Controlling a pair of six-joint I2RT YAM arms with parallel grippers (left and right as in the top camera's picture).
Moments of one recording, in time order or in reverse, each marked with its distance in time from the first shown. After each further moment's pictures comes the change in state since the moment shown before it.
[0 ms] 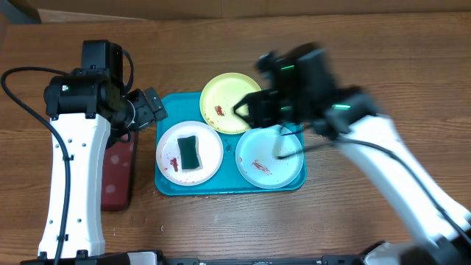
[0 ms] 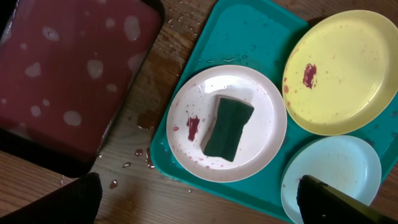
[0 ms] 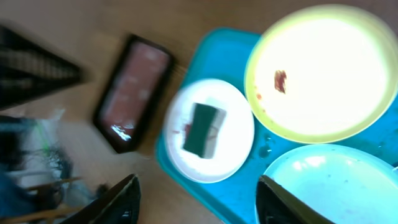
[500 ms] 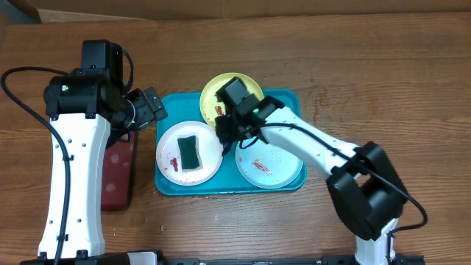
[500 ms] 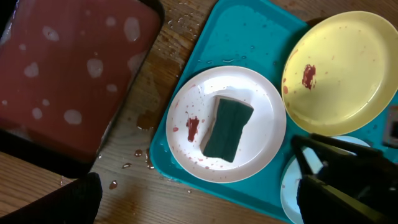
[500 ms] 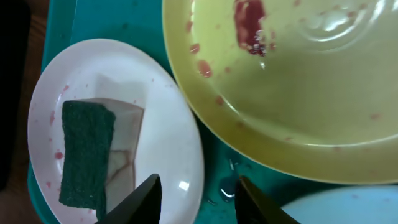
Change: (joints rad) left arm 0.000 0.000 0.000 0.003 0.000 0.000; right arm 0.150 0.407 -0.001 0.167 0.222 0.103
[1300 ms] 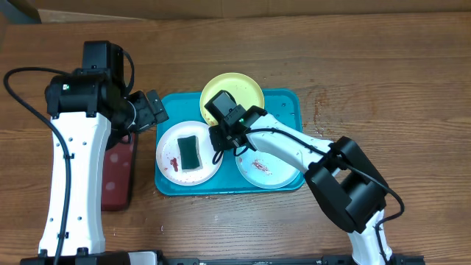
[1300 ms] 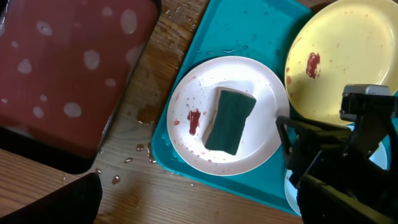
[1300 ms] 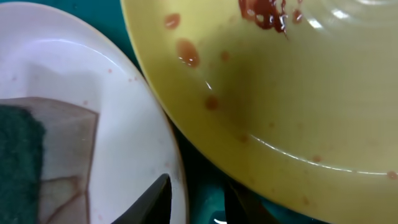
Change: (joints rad) left arm 0.000 0.011 -0.003 -0.020 0.015 0.028; right arm 0.041 0.103 0.000 0.036 0.093 0.010
